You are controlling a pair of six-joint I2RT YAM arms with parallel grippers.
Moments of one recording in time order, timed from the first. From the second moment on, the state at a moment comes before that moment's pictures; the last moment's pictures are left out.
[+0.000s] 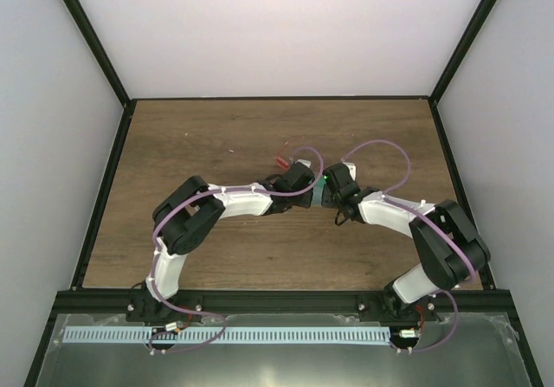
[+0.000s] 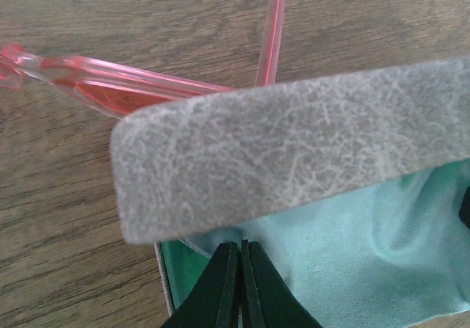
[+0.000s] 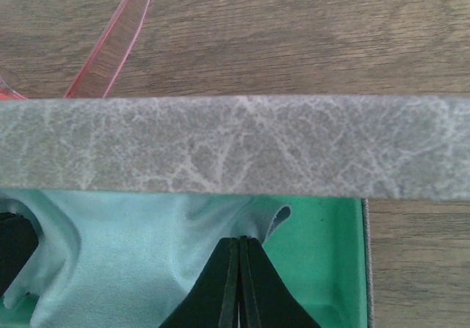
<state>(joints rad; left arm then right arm) -0.89 2.04 1.25 -0.05 -0.16 -0.54 0.53 1.51 0.71 -0.15 0.29 0.56</state>
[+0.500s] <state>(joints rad) -0.89 2.04 1.27 -0.07 -0.16 -0.54 0.51 1.51 0.71 -0.19 0.30 0.56</state>
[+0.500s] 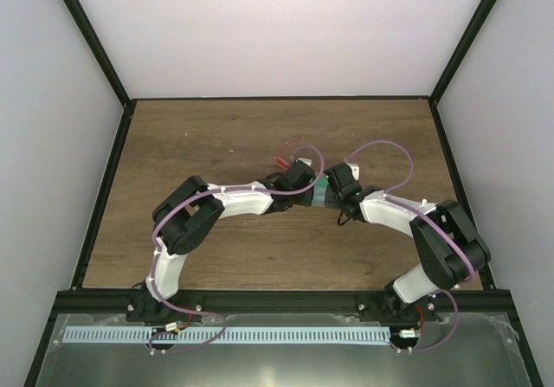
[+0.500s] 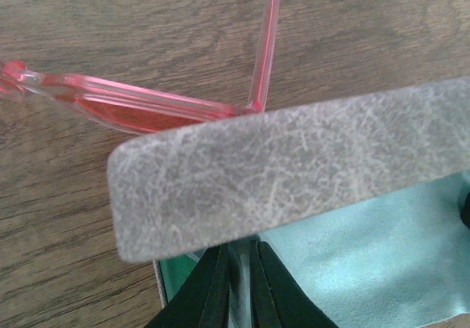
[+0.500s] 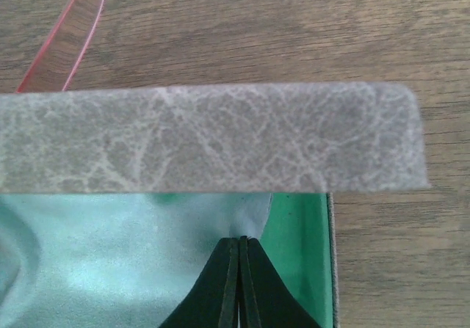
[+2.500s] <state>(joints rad) -0.89 1.98 1.23 -0.11 -0.31 -0.53 0.50 1.59 0.71 -0.12 0.25 0.62</state>
